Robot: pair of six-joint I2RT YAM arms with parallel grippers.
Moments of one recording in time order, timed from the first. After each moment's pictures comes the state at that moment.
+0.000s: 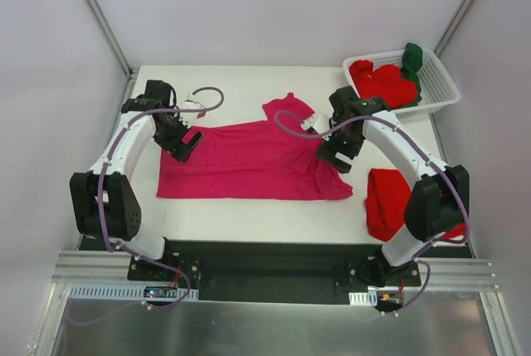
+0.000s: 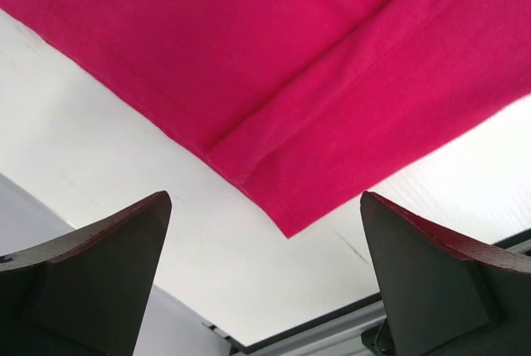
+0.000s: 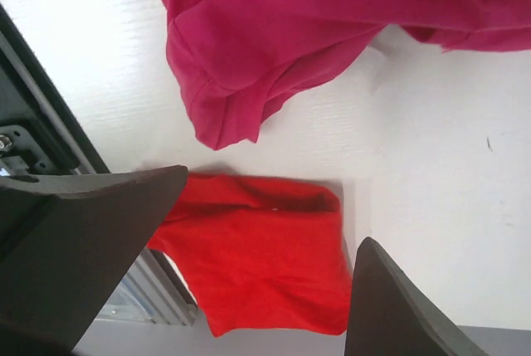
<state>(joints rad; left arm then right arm) -0.04 1.52 1.28 -1.00 0.18 0.67 0.42 1.62 1.42 -1.16 -0.02 -0.74</state>
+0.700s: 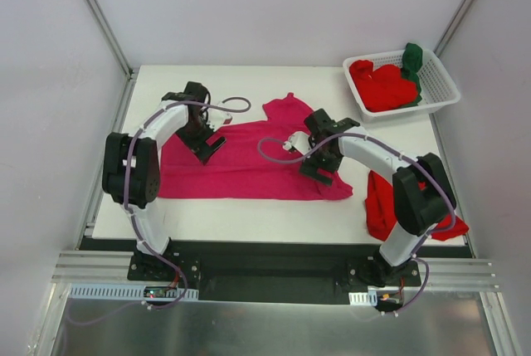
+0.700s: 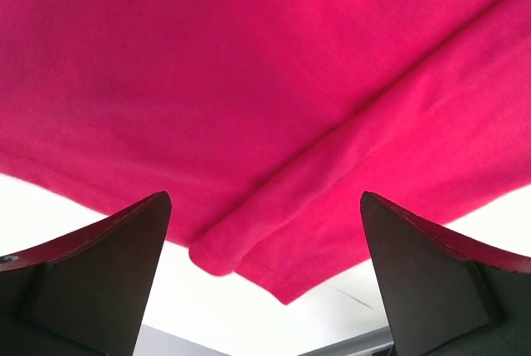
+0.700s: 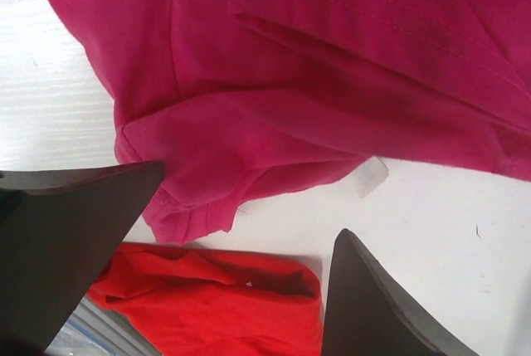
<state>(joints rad) -0.20 1.83 1.40 -0.94 0.10 0.61 0.56 1.70 1.23 -0.88 0.07 -0.64</state>
